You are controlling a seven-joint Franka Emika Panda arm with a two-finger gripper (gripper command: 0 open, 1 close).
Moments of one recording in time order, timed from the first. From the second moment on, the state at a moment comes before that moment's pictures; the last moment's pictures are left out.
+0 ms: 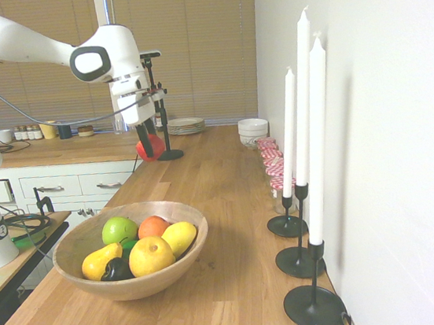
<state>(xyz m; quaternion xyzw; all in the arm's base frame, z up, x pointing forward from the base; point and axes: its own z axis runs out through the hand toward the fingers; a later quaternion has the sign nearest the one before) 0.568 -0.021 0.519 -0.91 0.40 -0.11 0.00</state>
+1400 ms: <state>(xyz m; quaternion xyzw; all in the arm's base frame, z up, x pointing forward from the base) 0.631 -0.015 0.366 -0.90 0.43 -0.04 -0.02</state>
